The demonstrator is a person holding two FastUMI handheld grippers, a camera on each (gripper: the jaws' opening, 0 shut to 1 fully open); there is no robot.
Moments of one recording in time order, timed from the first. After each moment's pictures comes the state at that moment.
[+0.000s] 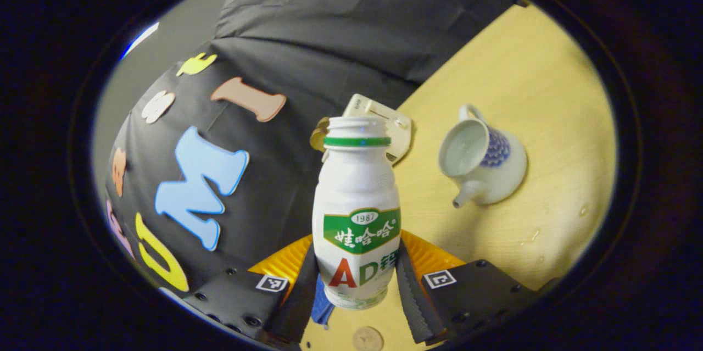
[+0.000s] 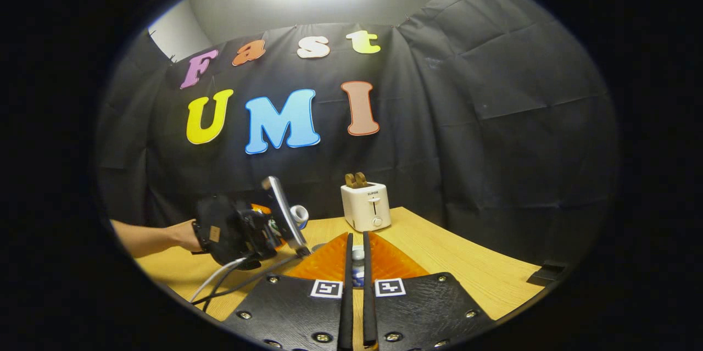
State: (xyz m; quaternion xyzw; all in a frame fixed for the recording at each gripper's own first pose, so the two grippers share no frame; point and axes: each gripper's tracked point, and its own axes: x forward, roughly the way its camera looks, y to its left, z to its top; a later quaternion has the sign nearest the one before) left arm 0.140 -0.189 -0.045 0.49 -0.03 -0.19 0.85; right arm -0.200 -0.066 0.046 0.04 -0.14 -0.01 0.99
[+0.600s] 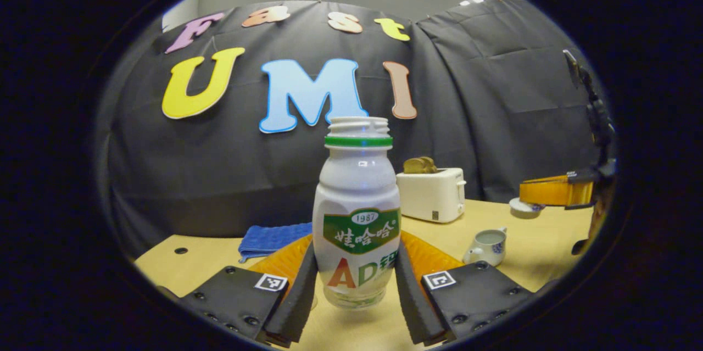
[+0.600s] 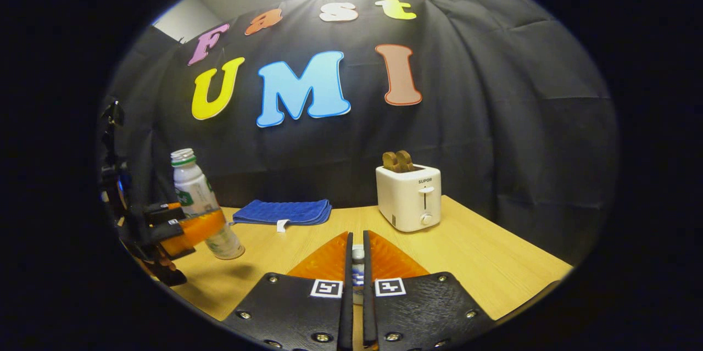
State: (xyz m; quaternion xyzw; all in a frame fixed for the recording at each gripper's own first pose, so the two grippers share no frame) left arm 0.147 -0.180 -0.031 0.04 -0.04 -0.13 0.99; right arm -0.047 0.003 0.053 0.02 -0.07 0.04 1.00
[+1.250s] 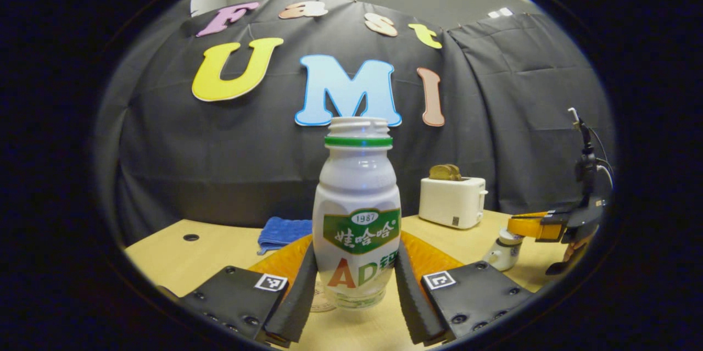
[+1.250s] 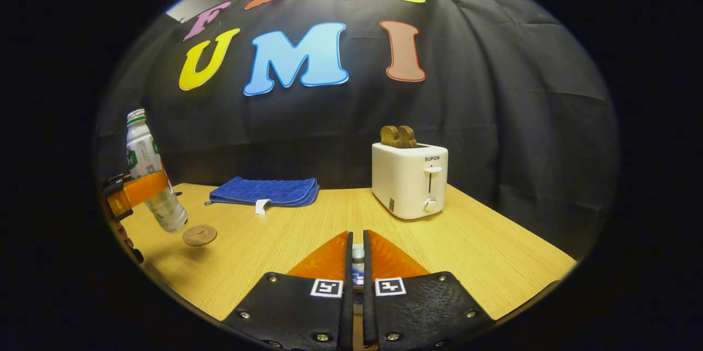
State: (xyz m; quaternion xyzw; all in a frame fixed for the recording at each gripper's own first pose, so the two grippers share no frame) left arm 0.153 -0.161 -0.038 0.00 -0.03 -0.10 0.99; right arm 0.000 0.003 0.022 -0.01 -0.03 0.01 1.00
